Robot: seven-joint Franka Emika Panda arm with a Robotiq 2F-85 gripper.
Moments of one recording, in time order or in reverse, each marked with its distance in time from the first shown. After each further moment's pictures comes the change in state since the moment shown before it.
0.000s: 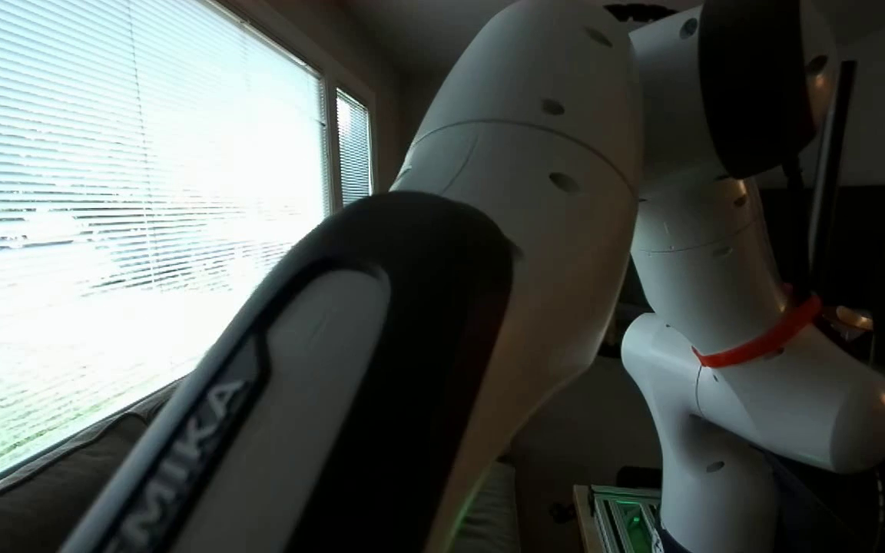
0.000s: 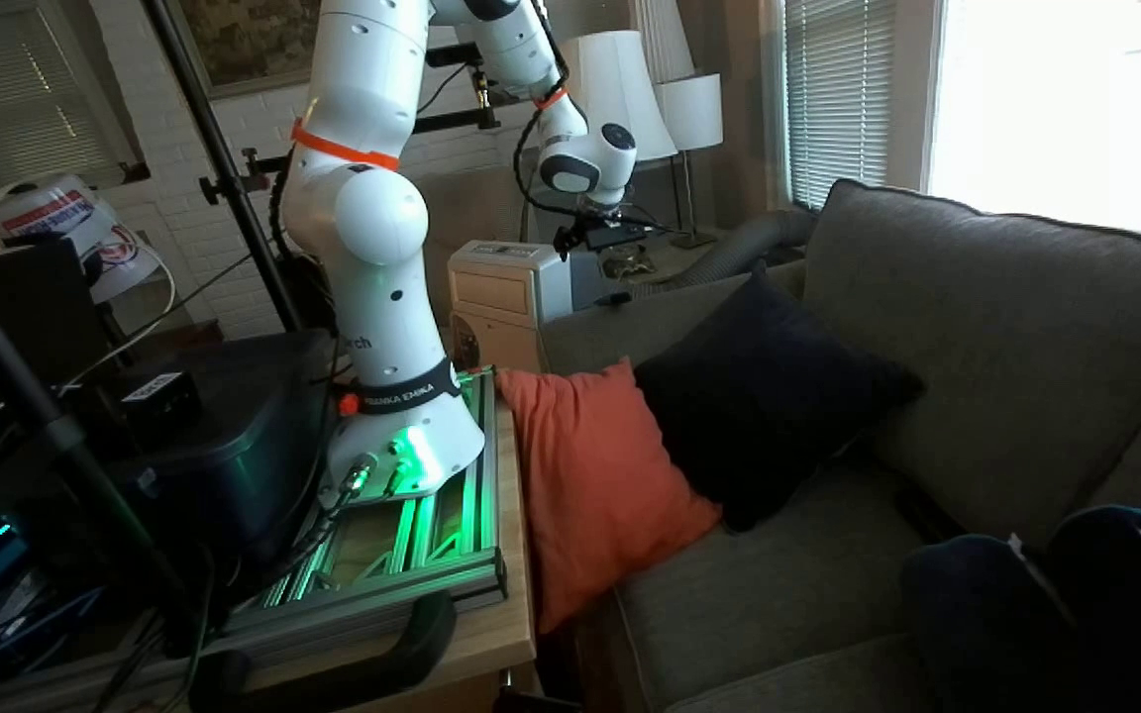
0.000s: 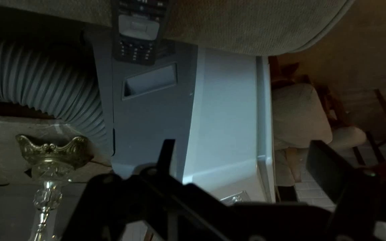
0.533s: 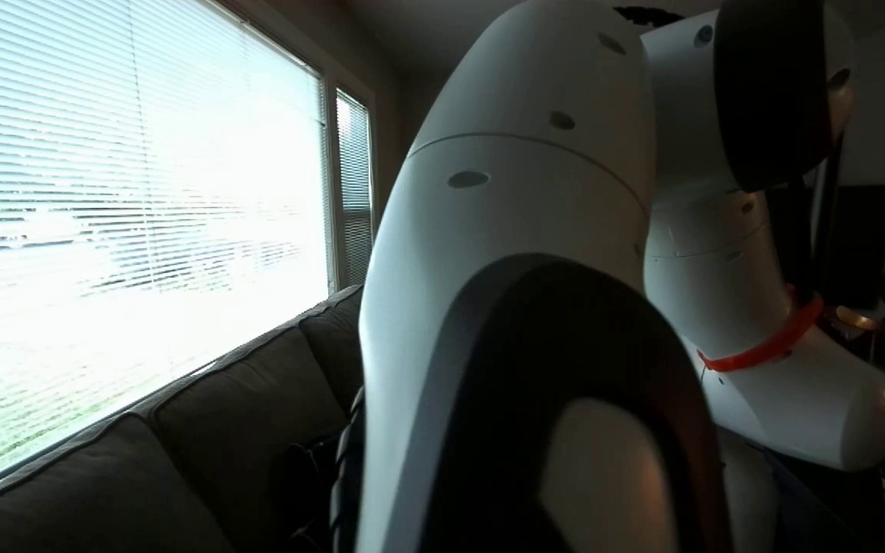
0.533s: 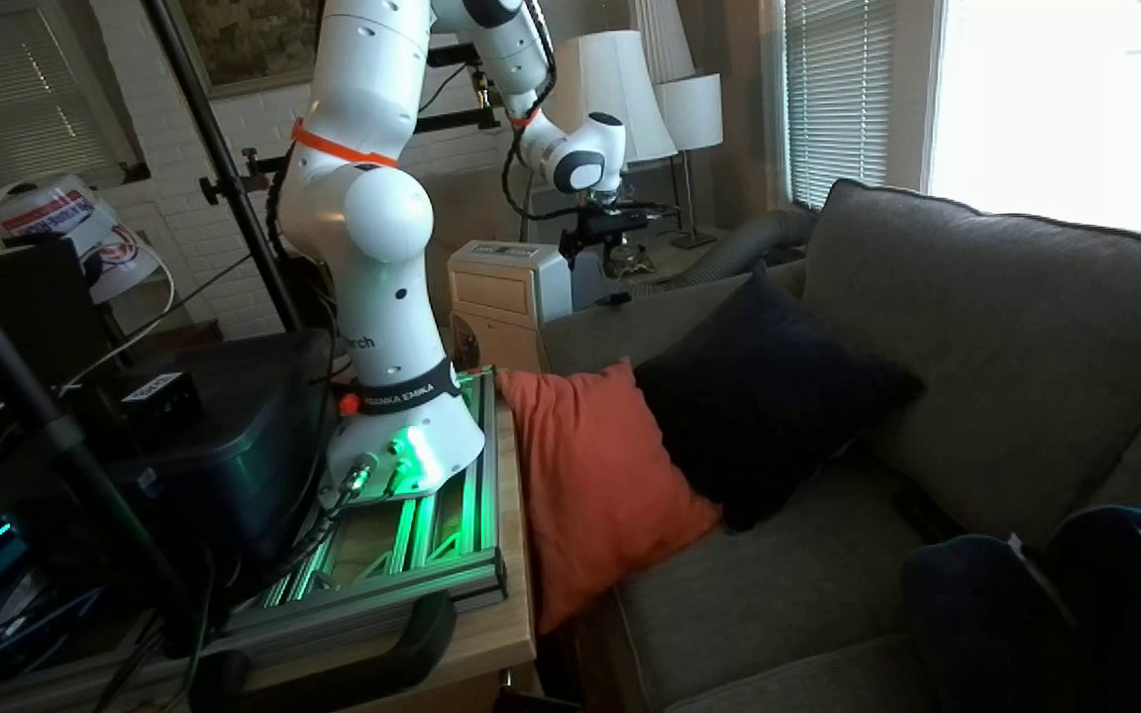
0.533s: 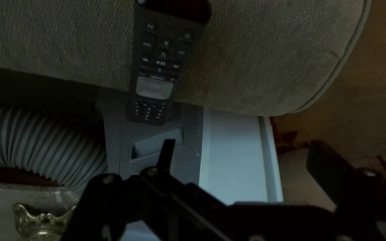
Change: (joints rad) arm 0.075 0.024 -0.071 0.039 -0.582 0.020 0.547
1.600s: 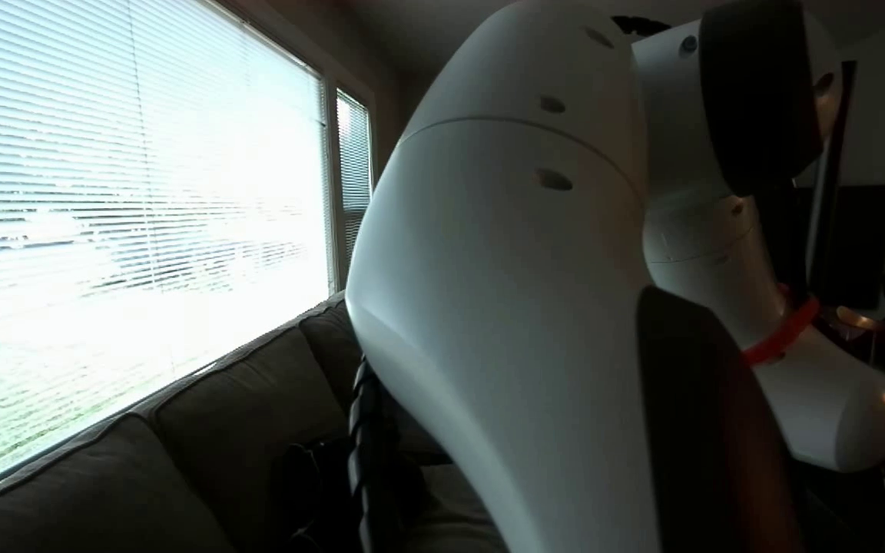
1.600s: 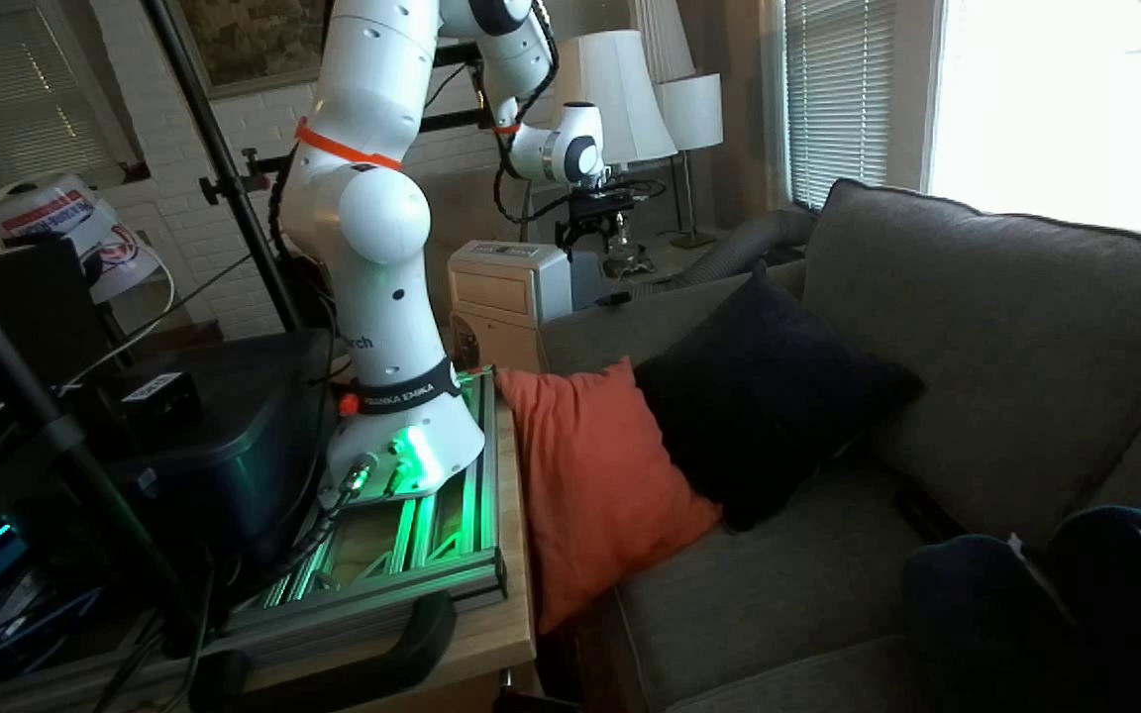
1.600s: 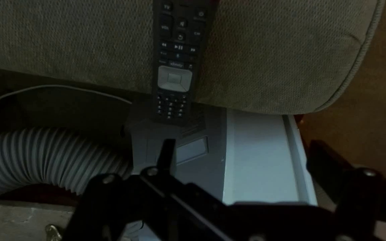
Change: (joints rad) arm -0.045 0.033 0.091 0.070 -0.517 -0.002 0.555
